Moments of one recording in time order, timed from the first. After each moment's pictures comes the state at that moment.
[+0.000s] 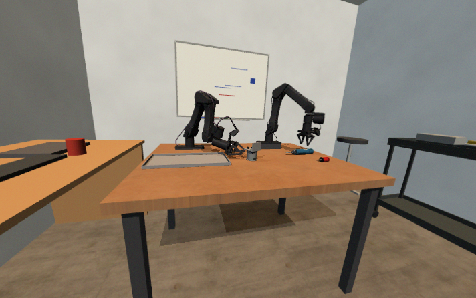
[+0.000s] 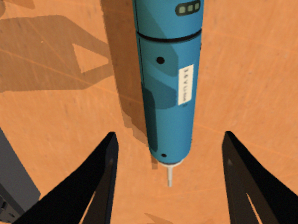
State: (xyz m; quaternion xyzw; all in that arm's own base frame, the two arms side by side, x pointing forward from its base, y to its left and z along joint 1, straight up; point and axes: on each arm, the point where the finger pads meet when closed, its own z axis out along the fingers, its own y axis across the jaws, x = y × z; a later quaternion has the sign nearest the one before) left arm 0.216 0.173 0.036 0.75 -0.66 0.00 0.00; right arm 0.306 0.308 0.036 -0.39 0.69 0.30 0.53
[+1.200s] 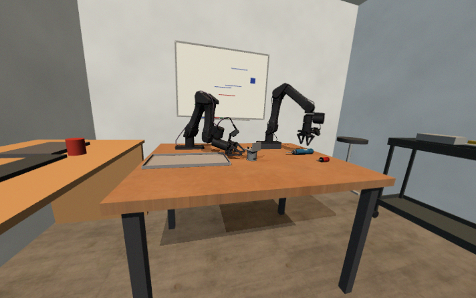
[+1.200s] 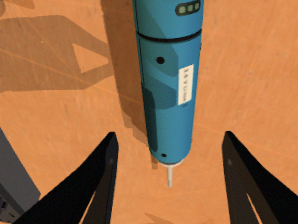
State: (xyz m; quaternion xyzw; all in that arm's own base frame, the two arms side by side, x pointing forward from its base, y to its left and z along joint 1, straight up) left arm 0.216 0.173 0.036 0.75 -0.66 0.00 0.00; right arm 0.305 0.307 0.032 -0.39 0.69 0.30 0.53
